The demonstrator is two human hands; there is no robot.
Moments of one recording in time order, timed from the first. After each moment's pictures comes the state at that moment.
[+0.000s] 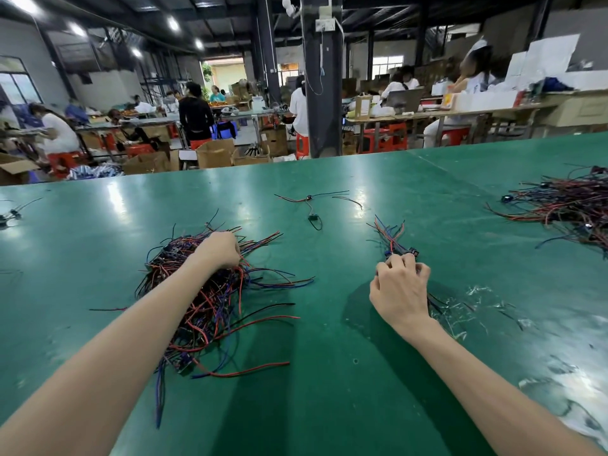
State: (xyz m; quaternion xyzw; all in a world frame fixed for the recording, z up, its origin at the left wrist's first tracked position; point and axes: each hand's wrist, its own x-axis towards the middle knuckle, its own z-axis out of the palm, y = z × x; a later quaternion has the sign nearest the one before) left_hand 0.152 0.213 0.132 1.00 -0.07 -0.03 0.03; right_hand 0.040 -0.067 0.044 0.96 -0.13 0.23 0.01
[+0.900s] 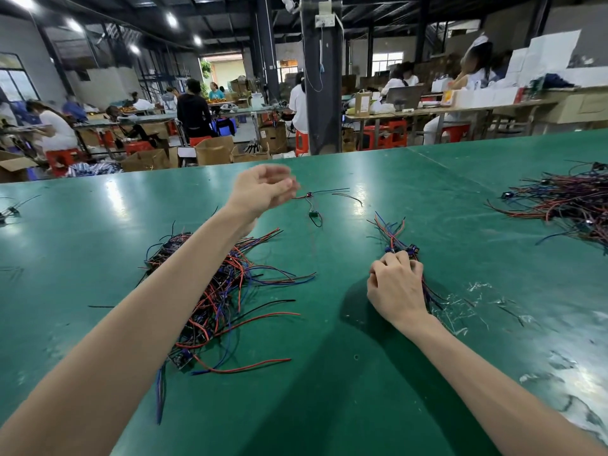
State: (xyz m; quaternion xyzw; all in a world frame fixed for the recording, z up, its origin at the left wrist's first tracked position) left_hand 0.113 0.147 0.201 0.73 -0.16 -0.01 0.66; right_hand 0.045 -0.069 0.037 0.96 -0.09 0.25 -0.02
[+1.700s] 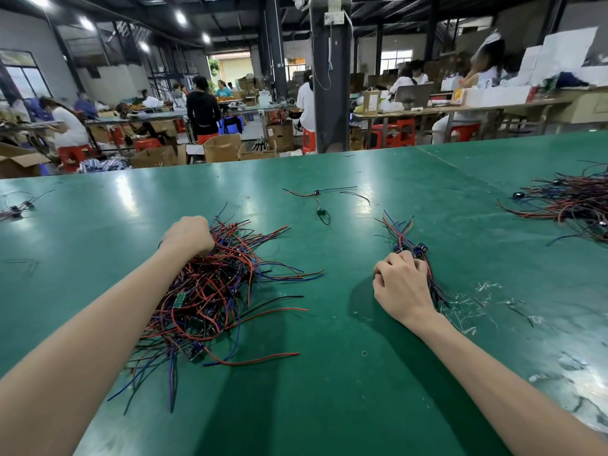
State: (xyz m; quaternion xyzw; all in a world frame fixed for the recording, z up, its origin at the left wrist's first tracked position) left_hand 0.159 0.265 0.146 1.00 0.05 0.03 -0.02; right_hand 0.046 -0.069 0.037 0.97 -0.05 0.24 -0.04
